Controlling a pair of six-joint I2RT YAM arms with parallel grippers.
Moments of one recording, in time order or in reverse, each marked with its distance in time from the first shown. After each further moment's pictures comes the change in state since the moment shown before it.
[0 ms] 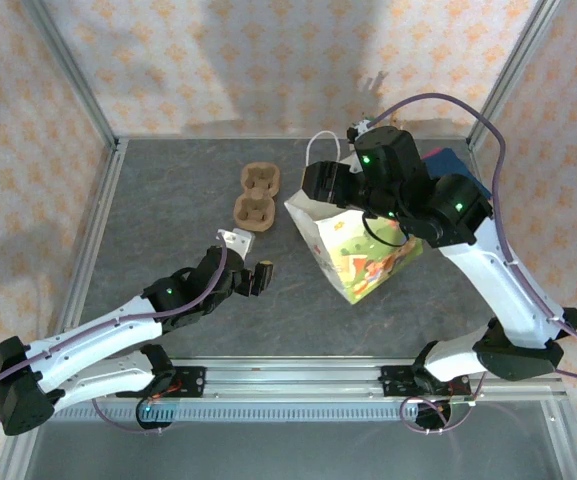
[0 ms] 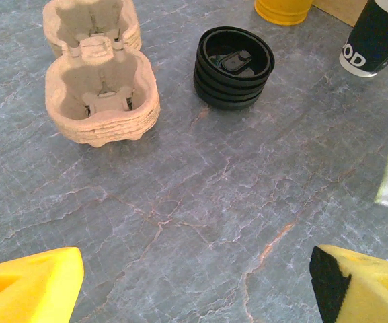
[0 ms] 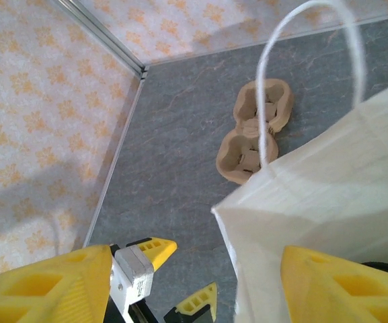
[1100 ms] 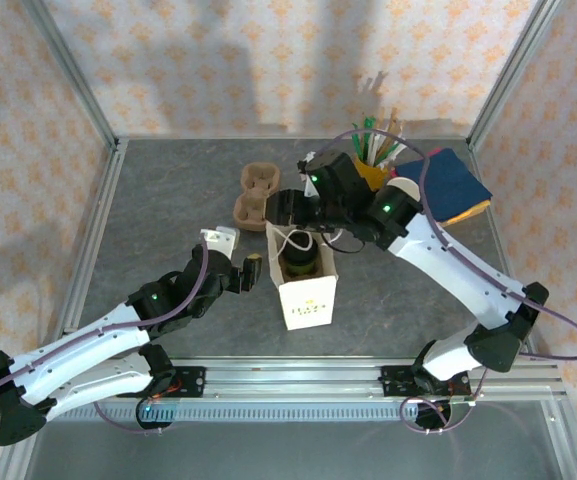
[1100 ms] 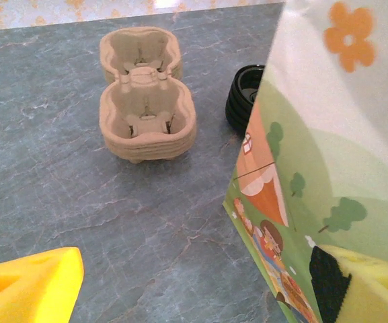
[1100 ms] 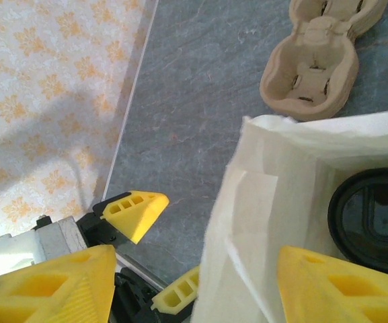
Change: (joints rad) left arm 0.000 -0.100 0.000 -0.050 -0.105 -0.027; right arm 0.023 0.068 -0.322 0.288 -0.247 0.068
